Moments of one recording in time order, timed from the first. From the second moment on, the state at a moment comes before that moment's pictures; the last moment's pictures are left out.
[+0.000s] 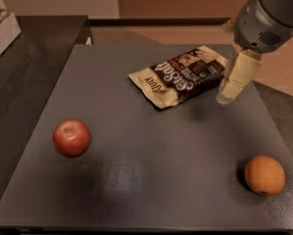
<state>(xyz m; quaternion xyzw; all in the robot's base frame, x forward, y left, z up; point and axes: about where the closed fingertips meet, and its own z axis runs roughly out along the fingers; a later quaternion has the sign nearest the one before) 0.517 -0.175 0.962 -0.62 0.76 0.00 0.22</state>
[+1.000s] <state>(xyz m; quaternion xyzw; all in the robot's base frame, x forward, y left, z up) 0.615 -0.148 0.903 -0.66 0.73 -0.02 0.19</state>
